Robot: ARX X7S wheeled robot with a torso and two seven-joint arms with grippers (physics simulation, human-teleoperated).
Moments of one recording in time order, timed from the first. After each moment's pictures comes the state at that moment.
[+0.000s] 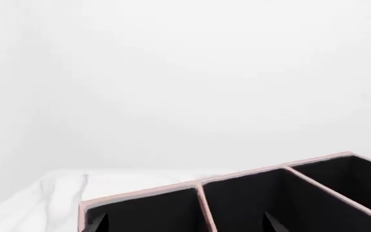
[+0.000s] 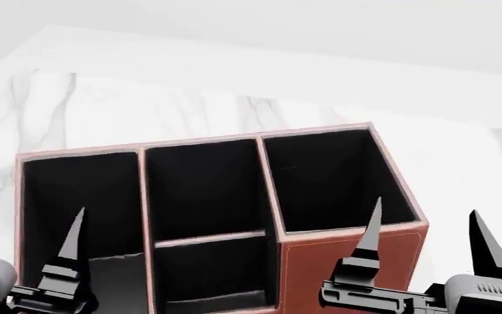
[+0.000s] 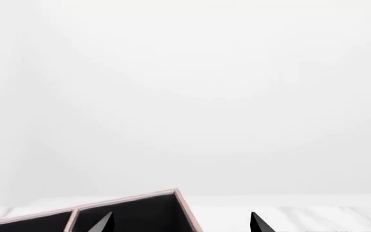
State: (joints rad) left arm -0.16 -0.26 0.06 0.67 -0.32 -0.64 -0.10; right arm 0.09 0.25 0.05 -0.59 0.34 0.41 0.23
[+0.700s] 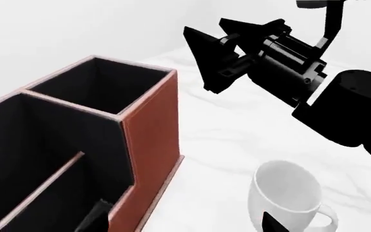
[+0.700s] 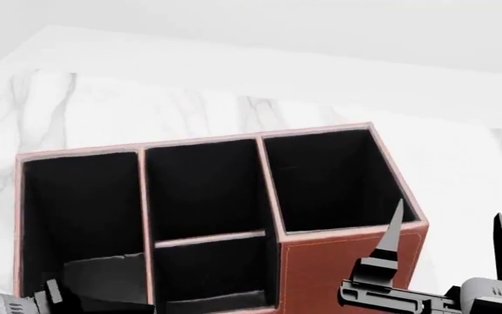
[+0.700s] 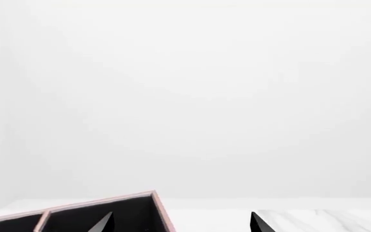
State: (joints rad) left arm -0.50 -0.45 -0.03 0.90 -1.29 -1.45 -0.02; right arm 0.08 0.28 0.06 -0.56 0.31 0.37 0.26
